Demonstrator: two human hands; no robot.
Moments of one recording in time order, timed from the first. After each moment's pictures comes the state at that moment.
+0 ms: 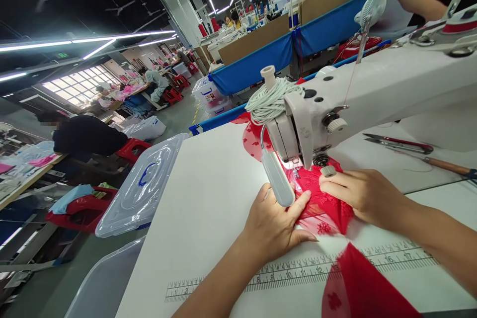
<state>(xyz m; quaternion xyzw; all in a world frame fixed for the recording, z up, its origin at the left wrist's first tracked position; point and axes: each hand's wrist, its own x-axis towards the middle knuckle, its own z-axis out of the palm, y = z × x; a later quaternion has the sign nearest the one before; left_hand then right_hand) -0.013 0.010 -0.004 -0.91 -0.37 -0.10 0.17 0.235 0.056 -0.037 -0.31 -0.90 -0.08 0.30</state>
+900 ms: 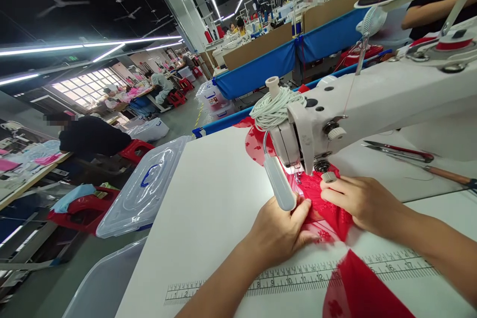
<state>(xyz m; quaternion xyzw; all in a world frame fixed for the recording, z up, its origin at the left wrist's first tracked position) -0.003 0.014 0.000 -0.92 -0.35 -0.16 0.07 0.231 0.057 -0.032 -0.30 -0.90 -0.08 0.31</state>
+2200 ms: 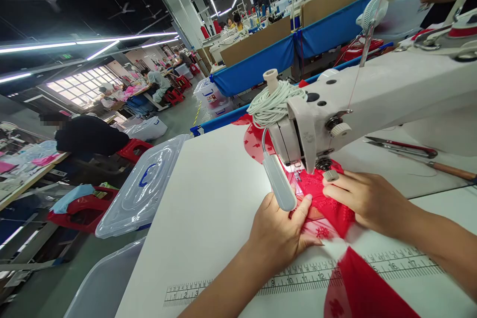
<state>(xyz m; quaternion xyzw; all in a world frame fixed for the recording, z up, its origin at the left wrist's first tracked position) -0.005 0.003 -0.010 -0.89 -0.40 -0.14 0.15 0.234 0.055 -0.033 -0.31 -0.90 -0.08 0.30</state>
